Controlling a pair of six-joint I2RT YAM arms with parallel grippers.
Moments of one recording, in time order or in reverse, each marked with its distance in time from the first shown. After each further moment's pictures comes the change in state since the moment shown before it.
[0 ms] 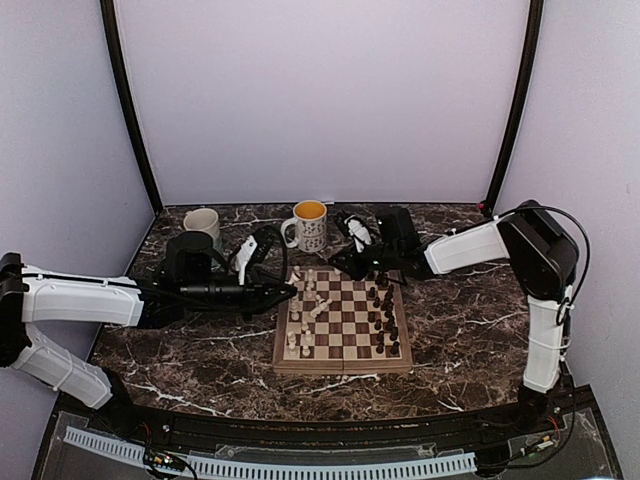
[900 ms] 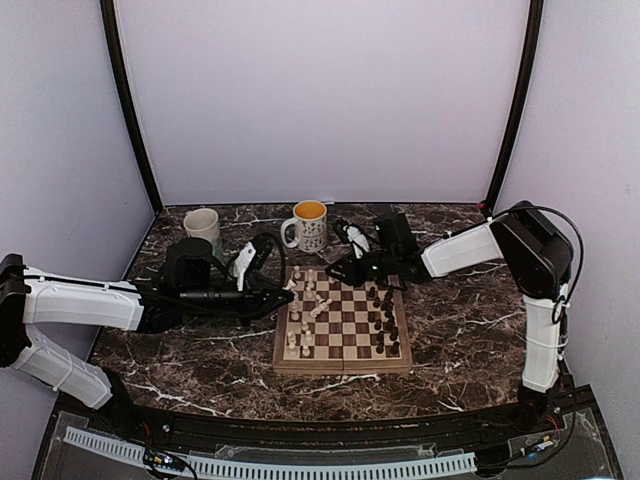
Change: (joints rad) left arm 0.000 -0.005 -0.044 0.018 -0.030 0.011; right arm 0.000 0.044 -0.006 0.013 -0.055 0.059
